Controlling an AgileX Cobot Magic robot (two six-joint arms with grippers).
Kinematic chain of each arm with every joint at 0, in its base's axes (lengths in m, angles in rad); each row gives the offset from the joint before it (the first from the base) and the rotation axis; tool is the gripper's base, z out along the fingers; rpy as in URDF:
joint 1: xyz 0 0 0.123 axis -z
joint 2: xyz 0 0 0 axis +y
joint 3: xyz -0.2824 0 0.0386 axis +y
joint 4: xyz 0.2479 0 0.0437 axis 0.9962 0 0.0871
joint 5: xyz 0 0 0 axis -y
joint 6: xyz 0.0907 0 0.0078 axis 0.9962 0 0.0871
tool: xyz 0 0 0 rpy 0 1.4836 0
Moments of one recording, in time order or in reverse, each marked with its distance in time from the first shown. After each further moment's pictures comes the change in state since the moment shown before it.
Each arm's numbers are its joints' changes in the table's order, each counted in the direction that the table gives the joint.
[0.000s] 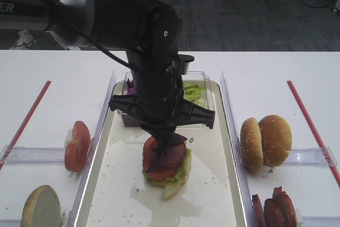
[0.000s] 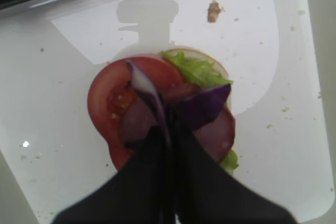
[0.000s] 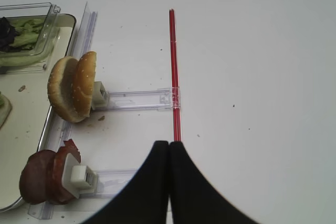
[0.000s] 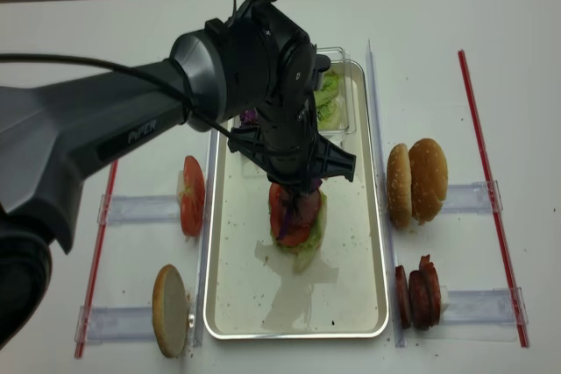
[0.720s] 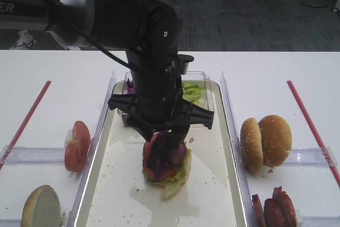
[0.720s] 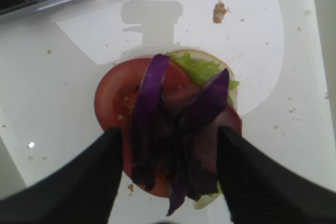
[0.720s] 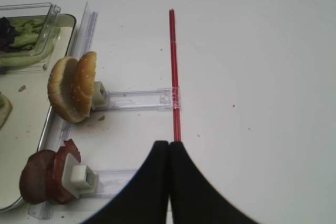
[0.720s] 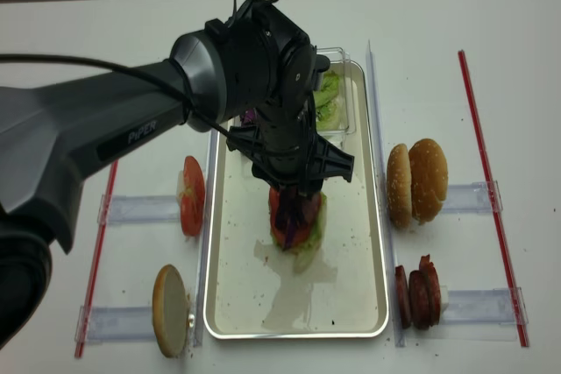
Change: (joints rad) left arm 0.000 0.000 0.000 0.015 -0.002 0.000; right arm 0.000 0.000 0.000 0.000 0.000 0.000
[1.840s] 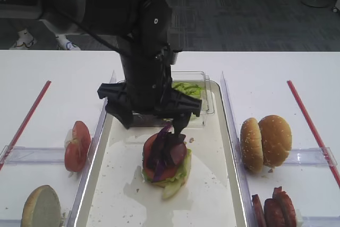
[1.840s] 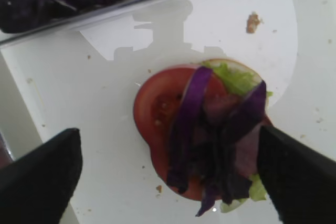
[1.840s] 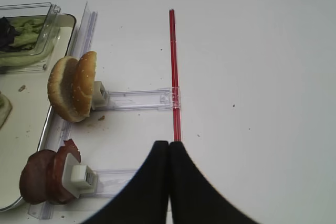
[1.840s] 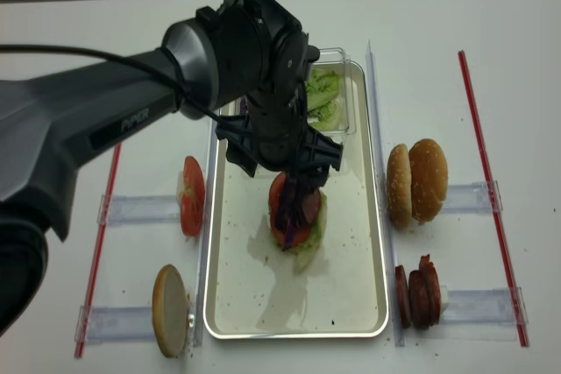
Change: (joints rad) left arm -0.042 0.000 -0.027 0.032 -0.049 0.002; right arm 0.000 0.000 0.000 0.000 0.000 0.000
